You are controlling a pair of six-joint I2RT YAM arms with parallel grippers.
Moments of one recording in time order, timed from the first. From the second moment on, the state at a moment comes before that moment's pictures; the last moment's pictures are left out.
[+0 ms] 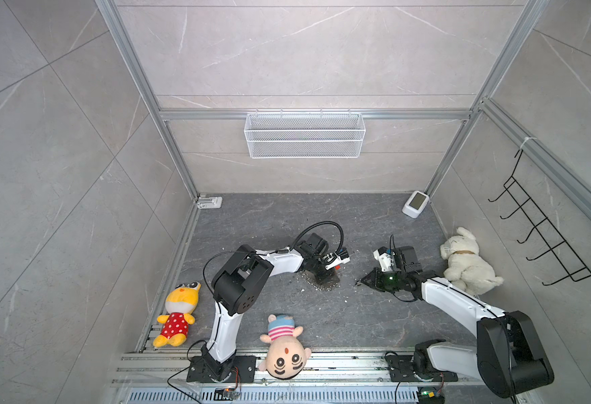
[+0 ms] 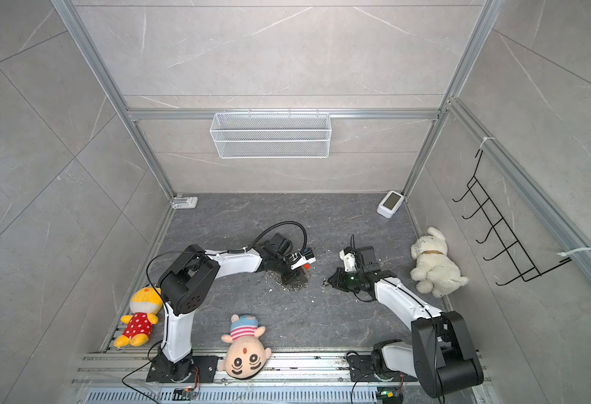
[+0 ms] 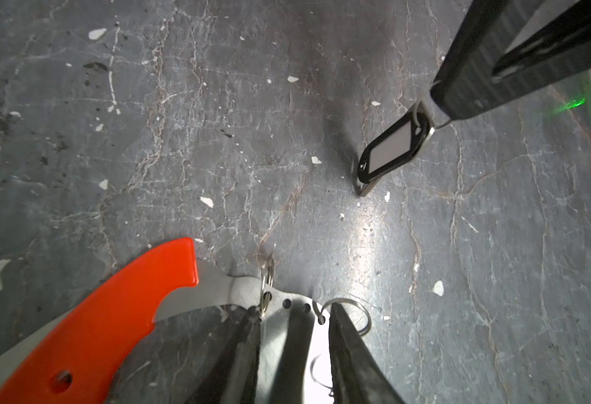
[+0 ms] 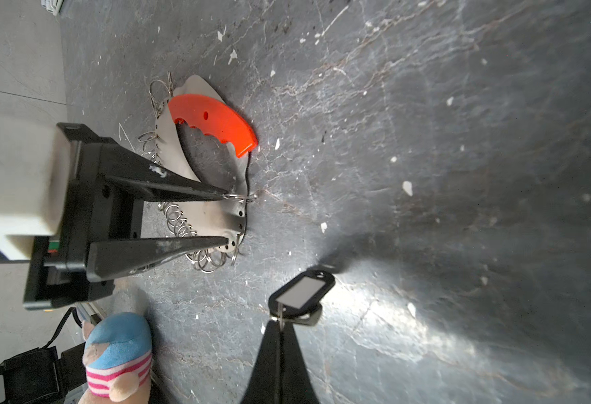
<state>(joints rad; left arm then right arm) -0.76 2.03 1.25 -0.23 0.54 0.41 0.20 1.27 0.58 -0.31 -0.53 0.44</state>
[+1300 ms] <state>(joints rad) -0.74 2.08 1.36 -0.28 0.54 0.41 0.16 1.29 0.58 -0.31 -0.58 0.42</state>
